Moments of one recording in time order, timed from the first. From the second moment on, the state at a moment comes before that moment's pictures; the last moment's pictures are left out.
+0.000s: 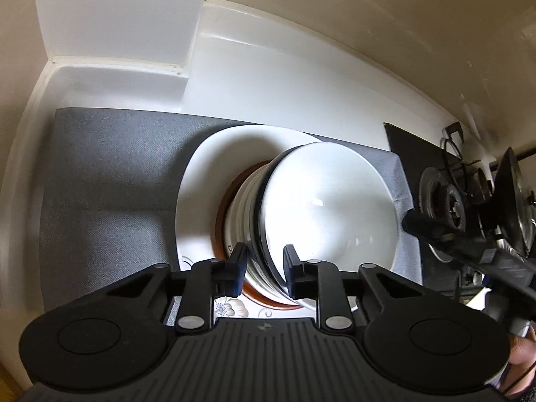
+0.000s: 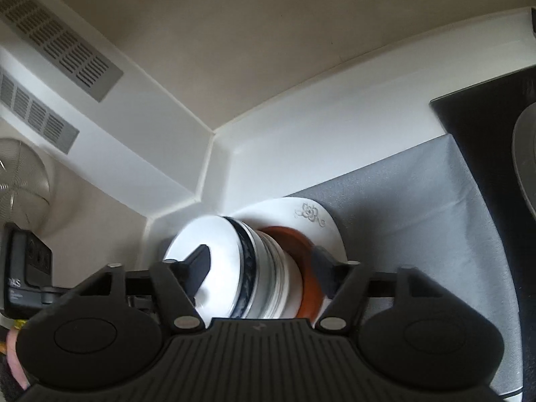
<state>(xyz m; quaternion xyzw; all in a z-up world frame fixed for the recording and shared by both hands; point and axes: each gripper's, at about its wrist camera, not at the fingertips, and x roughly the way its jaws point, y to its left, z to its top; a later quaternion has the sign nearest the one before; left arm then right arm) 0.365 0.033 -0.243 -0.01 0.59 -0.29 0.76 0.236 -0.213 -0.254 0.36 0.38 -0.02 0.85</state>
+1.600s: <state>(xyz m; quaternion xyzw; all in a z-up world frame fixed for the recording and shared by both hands) -0.049 -0.027 0.000 0.09 0.35 -0.11 0.93 -0.056 -0.145 -0.014 0.16 0.37 -0.05 0.91</state>
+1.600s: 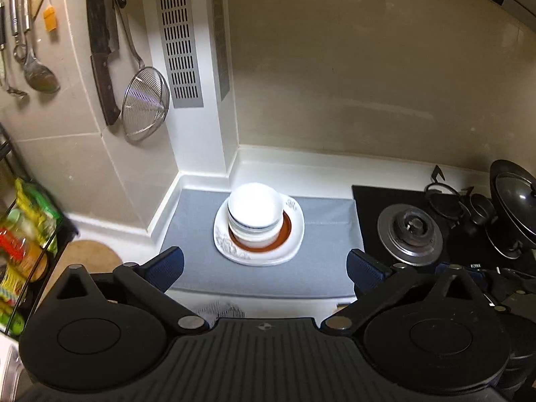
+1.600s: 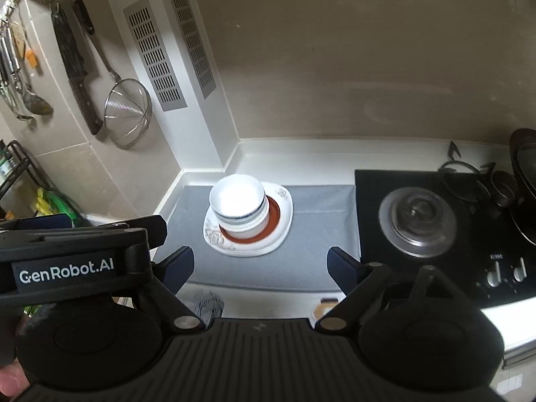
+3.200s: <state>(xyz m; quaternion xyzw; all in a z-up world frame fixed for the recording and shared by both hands) -0.111 -0.048 0.008 0.13 0.36 -0.07 0.92 -0.113 -0.153 -0.013 0.16 0.38 -0.05 0.91</state>
